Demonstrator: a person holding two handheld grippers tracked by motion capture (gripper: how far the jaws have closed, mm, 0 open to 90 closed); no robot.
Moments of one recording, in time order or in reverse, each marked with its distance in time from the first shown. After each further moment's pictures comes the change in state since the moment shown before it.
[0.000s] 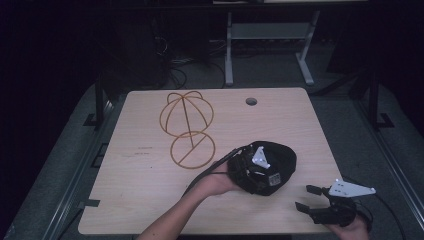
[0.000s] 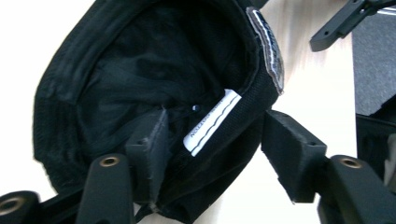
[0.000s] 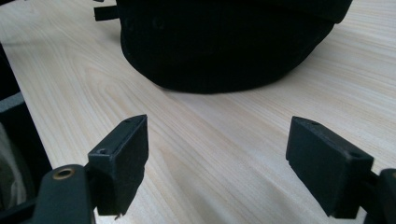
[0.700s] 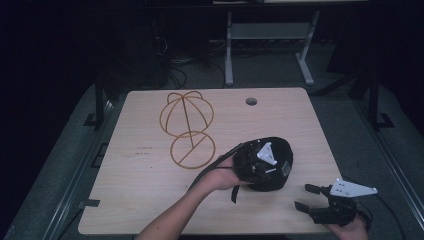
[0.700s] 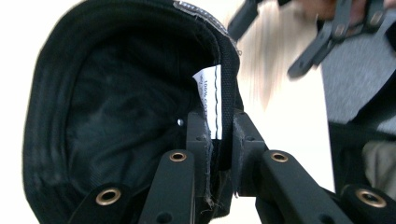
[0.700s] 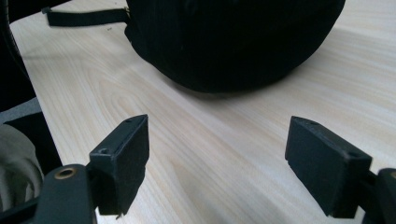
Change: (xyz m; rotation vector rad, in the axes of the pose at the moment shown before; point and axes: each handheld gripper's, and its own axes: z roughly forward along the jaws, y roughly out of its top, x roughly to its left) left arm 0.003 0.022 -0.016 -0.081 -0.050 0.033; right arm 0.003 0.004 -0.002 -0.044 0.031 -0.003
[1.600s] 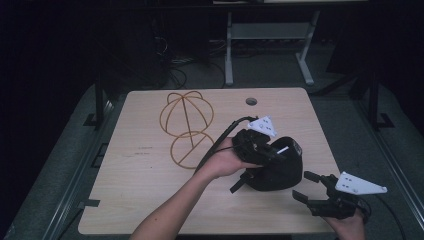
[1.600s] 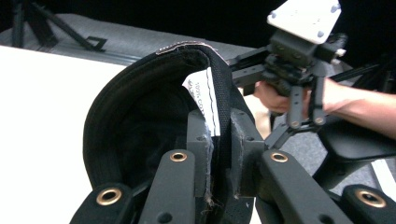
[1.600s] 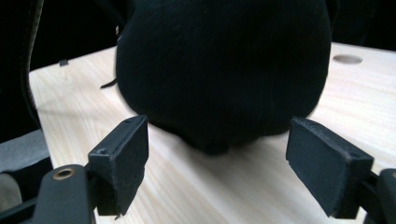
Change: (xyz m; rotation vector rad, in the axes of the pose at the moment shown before) left arm 0.010 0.039 -0.045 -0.238 -0.108 -0.082; right arm 0.016 0.035 -0.007 -0.199 -0.013 -0.067
